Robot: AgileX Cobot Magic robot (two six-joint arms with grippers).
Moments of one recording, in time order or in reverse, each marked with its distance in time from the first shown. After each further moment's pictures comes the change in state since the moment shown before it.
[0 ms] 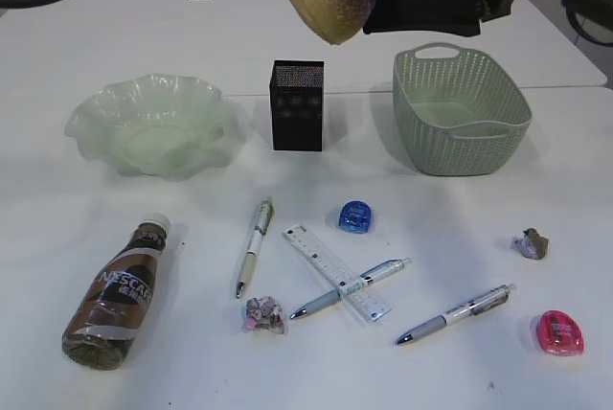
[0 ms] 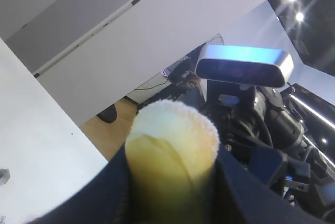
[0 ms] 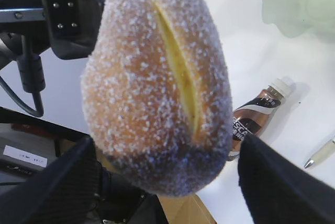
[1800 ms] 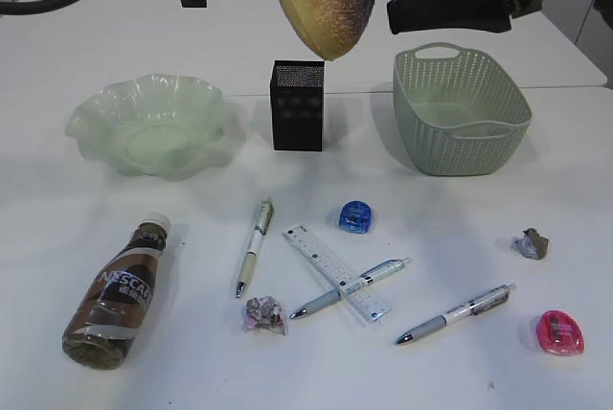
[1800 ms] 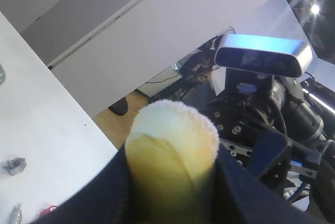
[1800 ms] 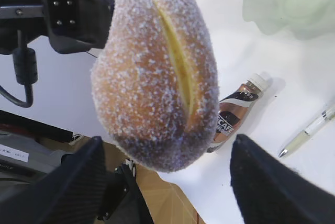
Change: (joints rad) left arm 0.000 0.000 0.000 0.049 -0.019 -0.013; right arm -0.037 -0.024 0.000 -0.065 0.012 0.012
